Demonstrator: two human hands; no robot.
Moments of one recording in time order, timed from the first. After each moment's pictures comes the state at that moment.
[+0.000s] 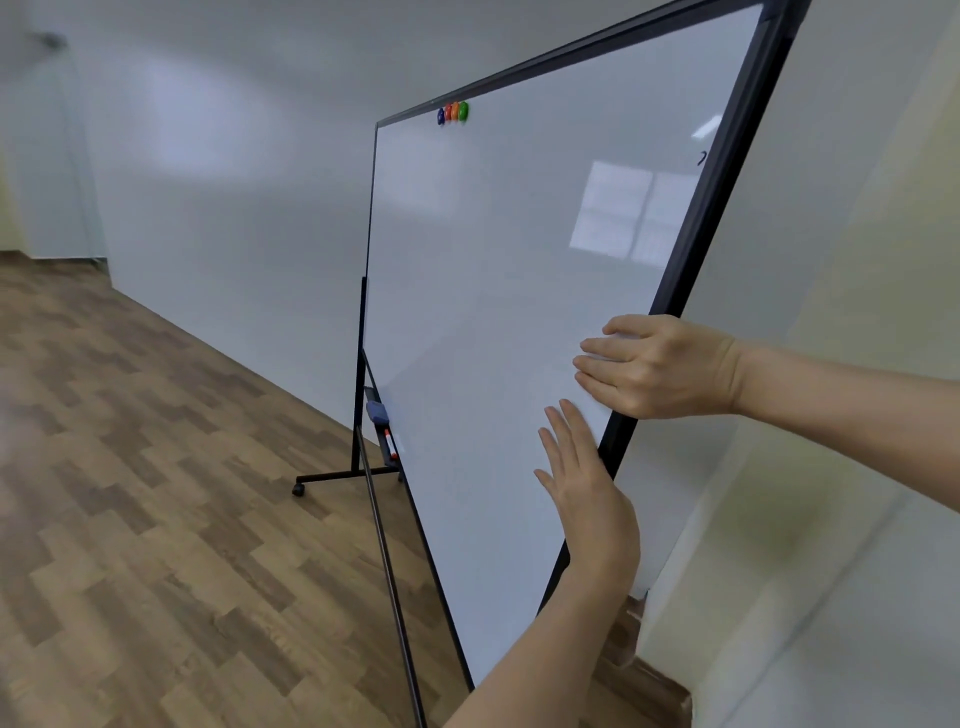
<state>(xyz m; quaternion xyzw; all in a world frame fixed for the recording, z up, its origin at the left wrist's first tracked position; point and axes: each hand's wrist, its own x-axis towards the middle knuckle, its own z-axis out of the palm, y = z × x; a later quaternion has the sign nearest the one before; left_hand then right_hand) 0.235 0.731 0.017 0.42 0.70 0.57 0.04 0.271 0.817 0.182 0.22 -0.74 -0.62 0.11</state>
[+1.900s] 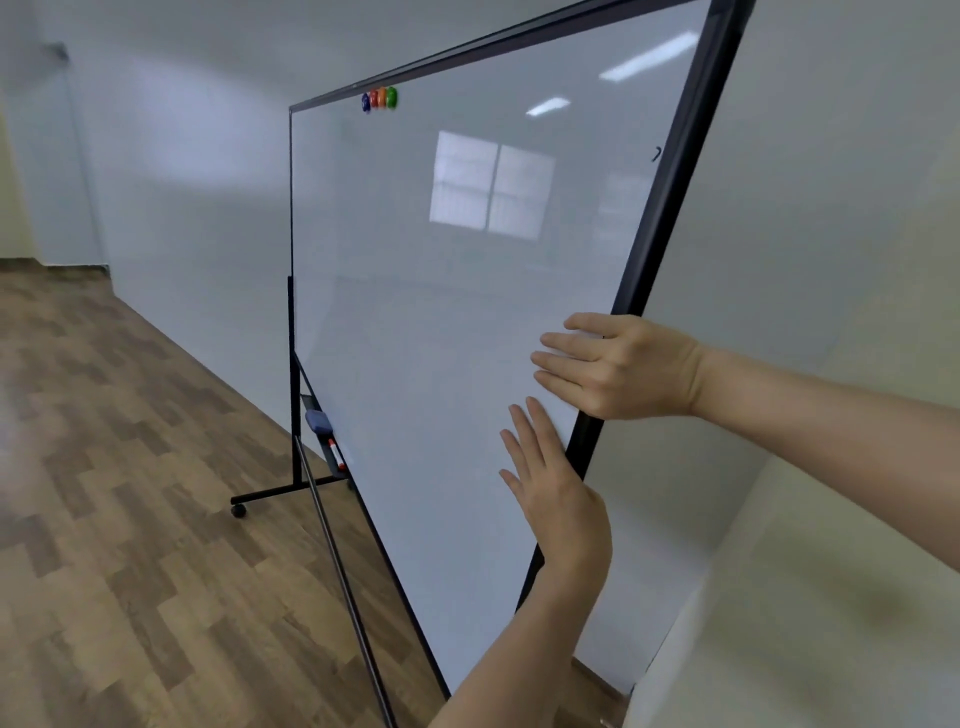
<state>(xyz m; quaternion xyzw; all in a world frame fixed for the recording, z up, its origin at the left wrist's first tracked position) 0.291 1.146 0.019 0.33 0.71 0.62 -0.03 0.312 1.223 0.184 0.29 -0.74 -0.57 0.22</state>
